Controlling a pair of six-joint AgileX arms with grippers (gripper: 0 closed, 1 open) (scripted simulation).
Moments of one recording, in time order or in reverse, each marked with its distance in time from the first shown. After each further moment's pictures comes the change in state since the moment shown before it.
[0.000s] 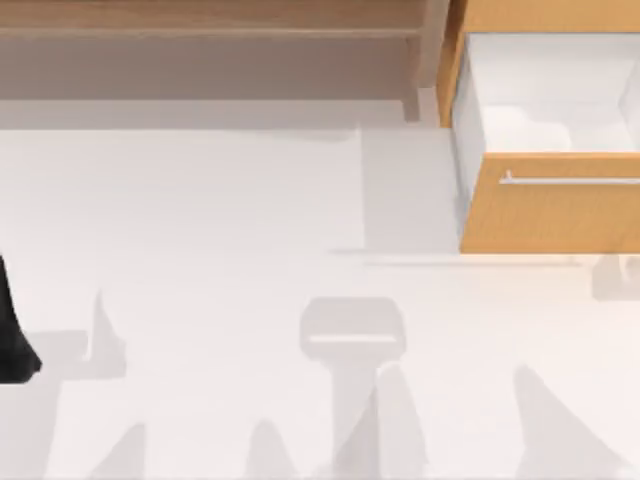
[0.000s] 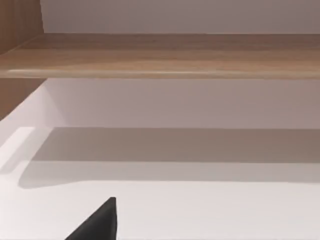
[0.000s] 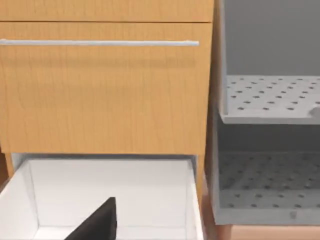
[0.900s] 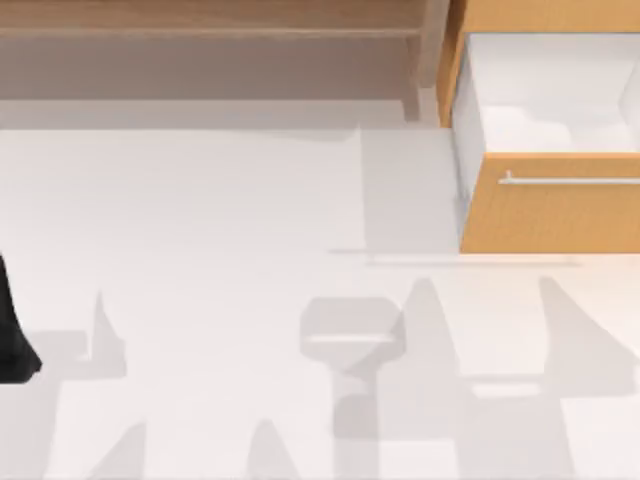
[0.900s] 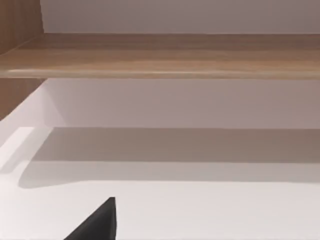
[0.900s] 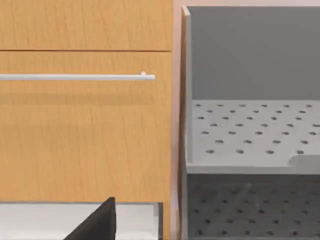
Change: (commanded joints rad) left arm 0.000 0.000 0.000 0.000 0.000 0.000; right arm -0.136 0.497 0.219 0.266 -0.136 0.008
